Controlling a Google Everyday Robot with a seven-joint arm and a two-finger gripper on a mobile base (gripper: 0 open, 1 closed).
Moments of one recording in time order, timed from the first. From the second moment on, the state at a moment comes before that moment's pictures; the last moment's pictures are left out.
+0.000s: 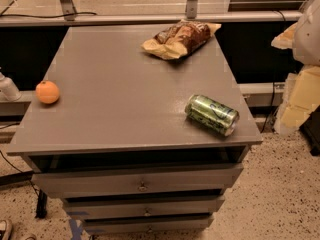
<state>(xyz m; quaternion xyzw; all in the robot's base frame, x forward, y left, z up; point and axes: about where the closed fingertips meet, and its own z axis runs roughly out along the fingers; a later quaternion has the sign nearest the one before) 0.438 -0.217 0.976 -0.60 0.78 -0.03 0.16</state>
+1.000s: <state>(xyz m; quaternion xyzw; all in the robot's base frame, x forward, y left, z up) 0.469 -0.191 0.943 -0.58 0.79 -0.02 0.20</state>
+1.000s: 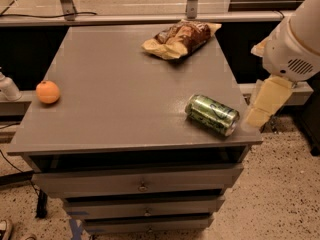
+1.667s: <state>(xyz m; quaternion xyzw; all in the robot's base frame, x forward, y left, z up) 0.487 -0.161 0.894 -0.53 0.82 0.04 0.21</state>
